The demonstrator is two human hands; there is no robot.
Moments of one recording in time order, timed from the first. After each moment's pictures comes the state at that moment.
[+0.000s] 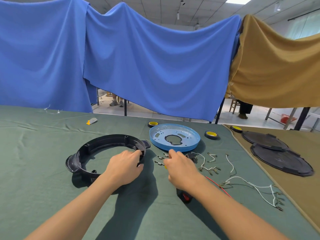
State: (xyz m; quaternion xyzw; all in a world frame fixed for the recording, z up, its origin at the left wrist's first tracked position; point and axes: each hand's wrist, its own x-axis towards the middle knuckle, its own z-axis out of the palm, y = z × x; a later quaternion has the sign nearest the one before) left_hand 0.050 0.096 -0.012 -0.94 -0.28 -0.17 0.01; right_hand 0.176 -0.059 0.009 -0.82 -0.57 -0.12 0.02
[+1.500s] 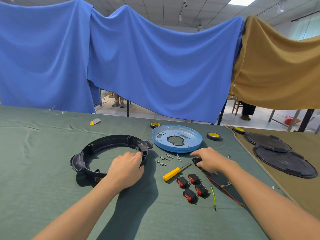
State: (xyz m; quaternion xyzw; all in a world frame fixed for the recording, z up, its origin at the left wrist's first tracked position) left_hand 0.043 0.086 -0.012 -0.94 -0.28 -0.19 0.03; right_hand 0.298 -0.079 0.011 -0.87 -0.50 0.03 0.01
